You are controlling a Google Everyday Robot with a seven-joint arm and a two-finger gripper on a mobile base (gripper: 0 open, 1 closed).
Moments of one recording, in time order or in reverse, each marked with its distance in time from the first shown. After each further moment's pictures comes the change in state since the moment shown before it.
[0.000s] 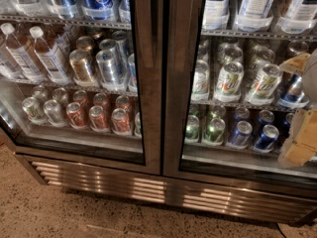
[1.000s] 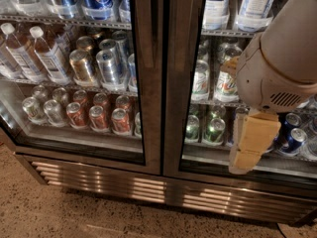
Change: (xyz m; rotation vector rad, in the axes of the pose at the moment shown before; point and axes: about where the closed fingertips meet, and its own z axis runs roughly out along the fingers) arm -0.089 0.035 0.014 -0.054 -0.005 -0.194
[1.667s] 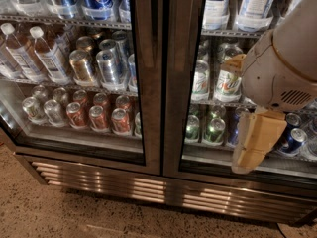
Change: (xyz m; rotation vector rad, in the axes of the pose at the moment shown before) arm -0.002 0.000 -0.005 -0.010 -0.074 -0.017
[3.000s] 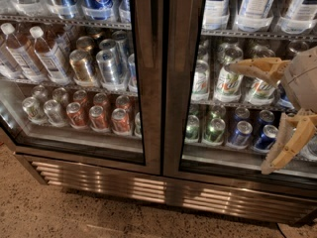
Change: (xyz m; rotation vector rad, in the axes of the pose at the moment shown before) arm 0.017 0.002 -0.009 -0.072 -0.544 -0.102
